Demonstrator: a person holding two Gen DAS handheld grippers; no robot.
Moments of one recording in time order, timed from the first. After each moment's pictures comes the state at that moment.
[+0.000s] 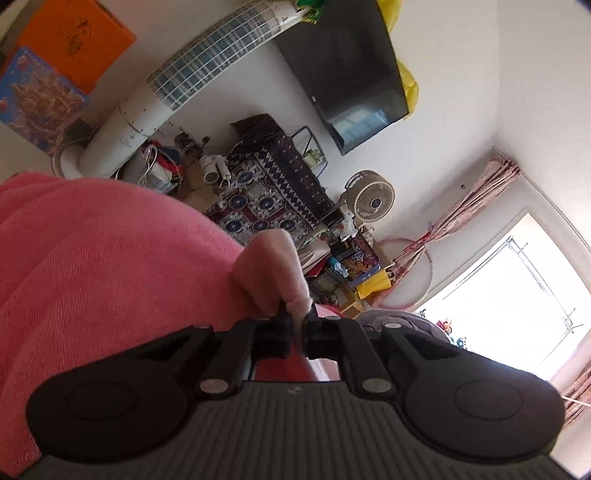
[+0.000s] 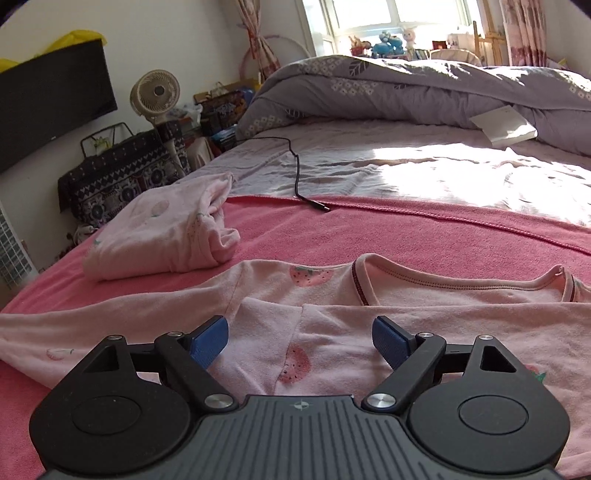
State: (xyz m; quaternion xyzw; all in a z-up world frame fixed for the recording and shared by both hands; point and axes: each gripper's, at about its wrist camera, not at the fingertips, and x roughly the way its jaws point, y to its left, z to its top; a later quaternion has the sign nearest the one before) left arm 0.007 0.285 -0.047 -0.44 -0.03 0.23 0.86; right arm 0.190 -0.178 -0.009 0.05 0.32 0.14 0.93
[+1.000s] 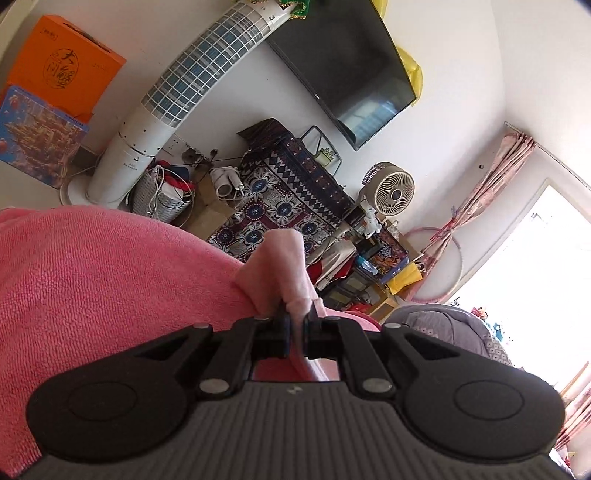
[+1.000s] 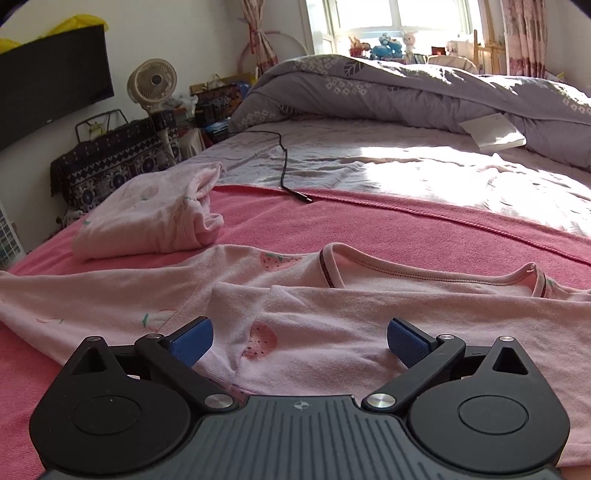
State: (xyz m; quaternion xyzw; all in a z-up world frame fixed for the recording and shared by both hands) left arm 0.048 0.292 -0.037 -0.40 0.01 0.26 0.88; right arm 0.181 -0.187 -0.022 0.02 0.34 0.11 0.93
